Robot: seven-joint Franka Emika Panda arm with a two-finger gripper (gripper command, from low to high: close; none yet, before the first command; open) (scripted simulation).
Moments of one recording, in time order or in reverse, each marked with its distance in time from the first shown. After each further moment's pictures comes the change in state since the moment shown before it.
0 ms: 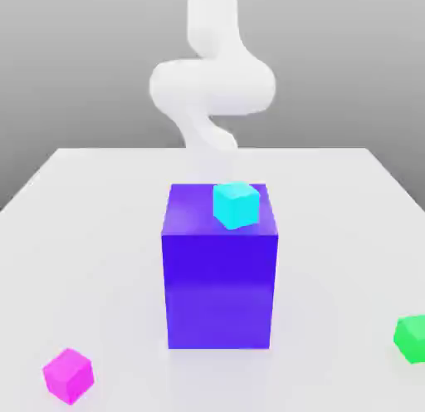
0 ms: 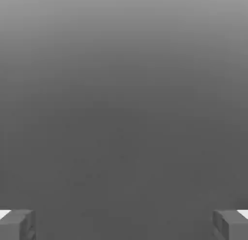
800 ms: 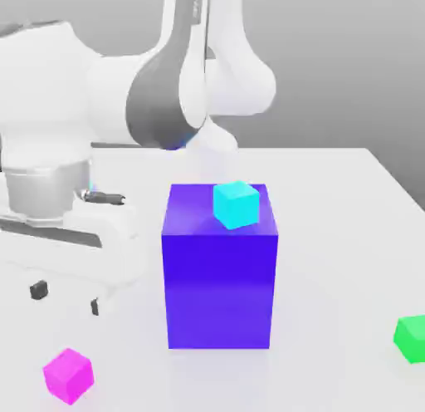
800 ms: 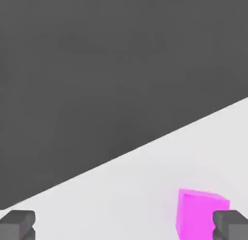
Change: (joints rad) arm -0.118 0.871 -0.201 -0.081 0.175 0.305 -0.040
